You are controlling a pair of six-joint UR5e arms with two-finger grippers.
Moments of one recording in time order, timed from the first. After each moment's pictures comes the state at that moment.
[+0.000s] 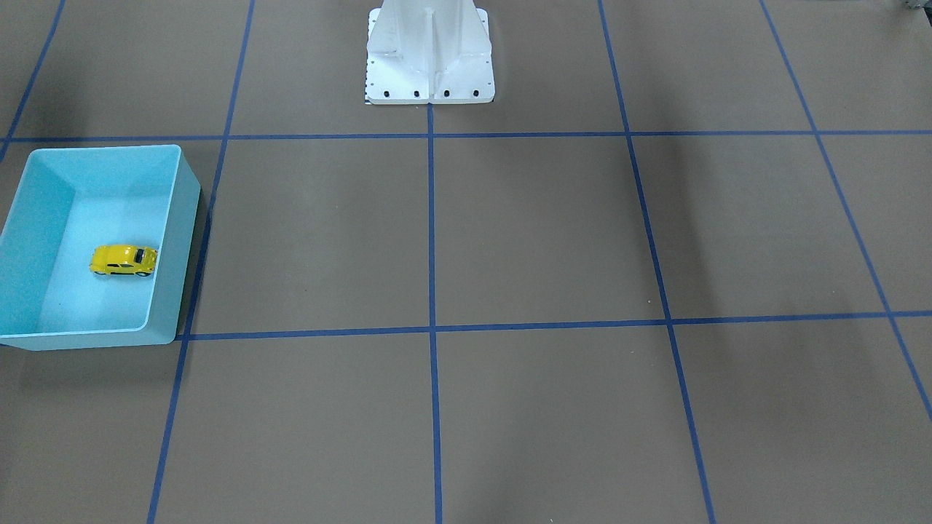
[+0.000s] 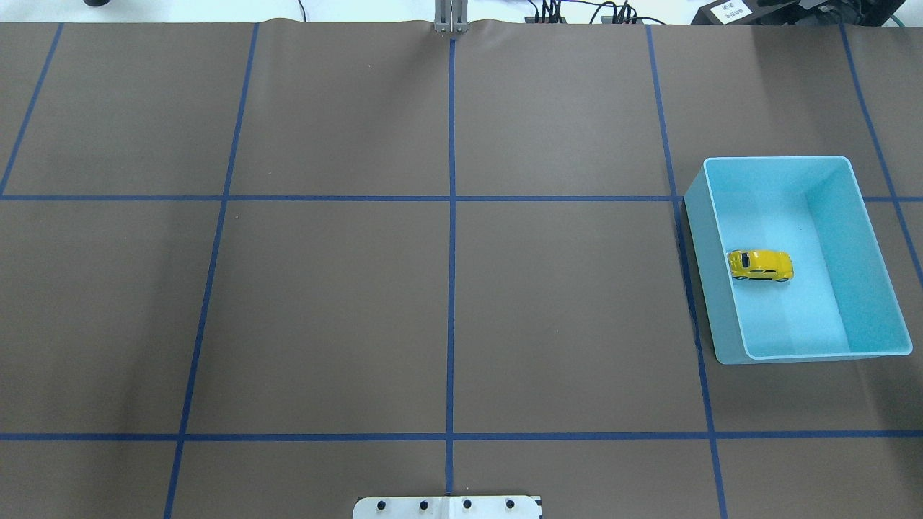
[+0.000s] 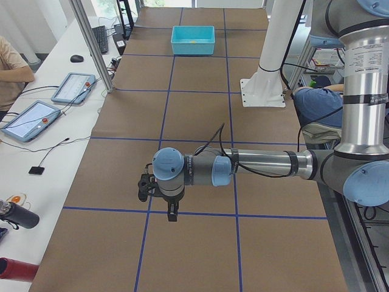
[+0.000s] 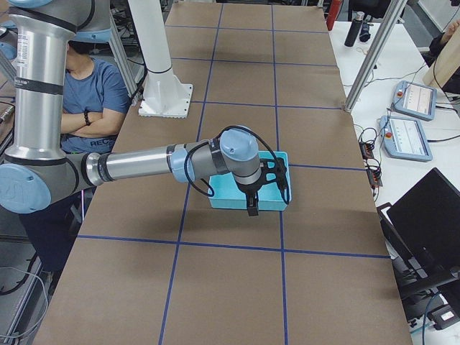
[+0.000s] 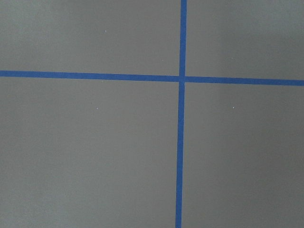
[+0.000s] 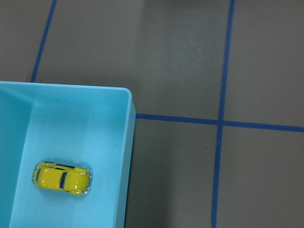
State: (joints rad) left arm -1.62 -1.50 -1.67 -1.54 -2.41 0.01; right arm 1.62 -1.72 1.90 -1.55 2.43 0.15
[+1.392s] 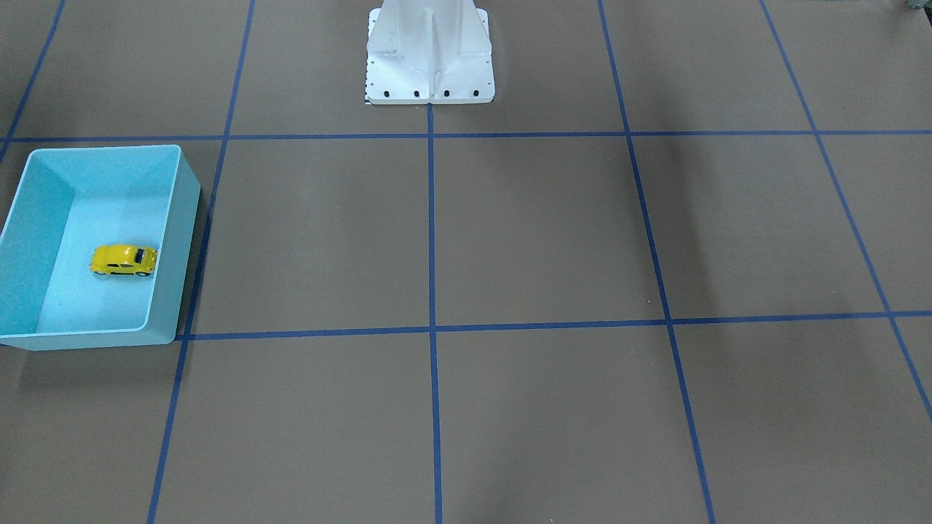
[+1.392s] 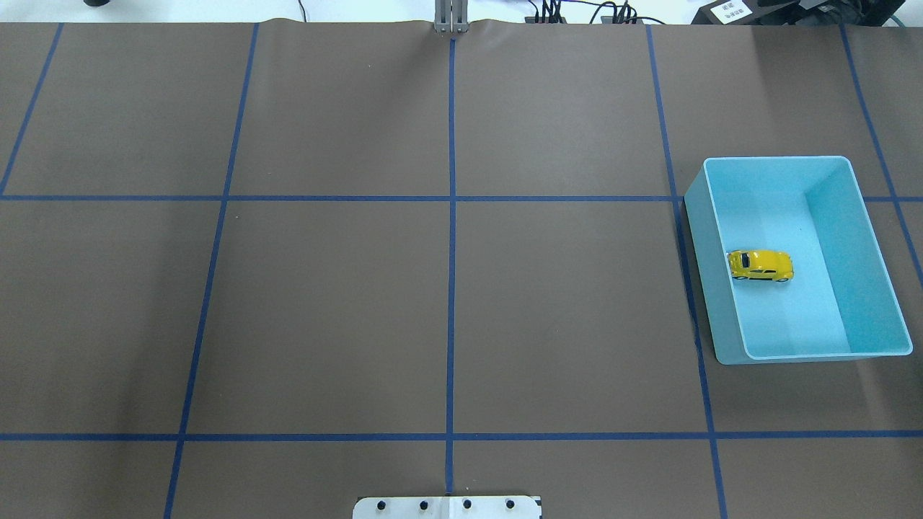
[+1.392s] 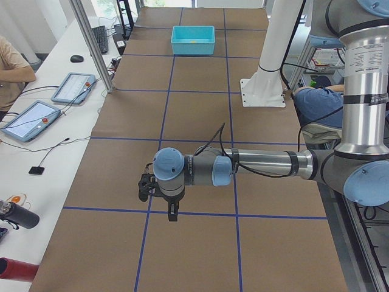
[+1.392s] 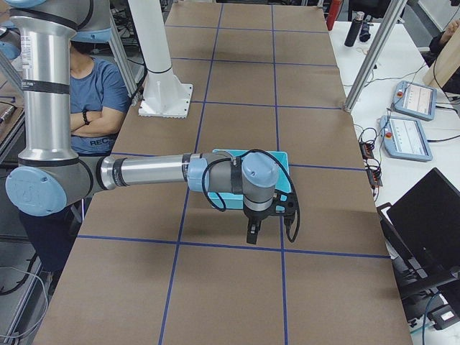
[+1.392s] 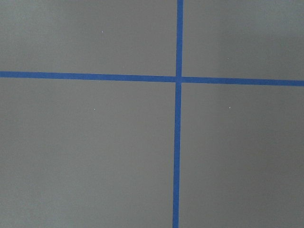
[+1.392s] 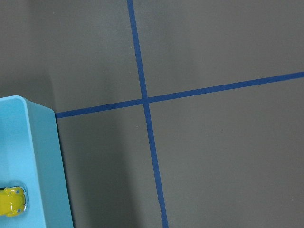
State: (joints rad) left arm -1.63 -1.49 -1.67 -1.54 -2.41 0.02; right arm 1.61 -1.62 1.75 -1.67 2.34 0.15
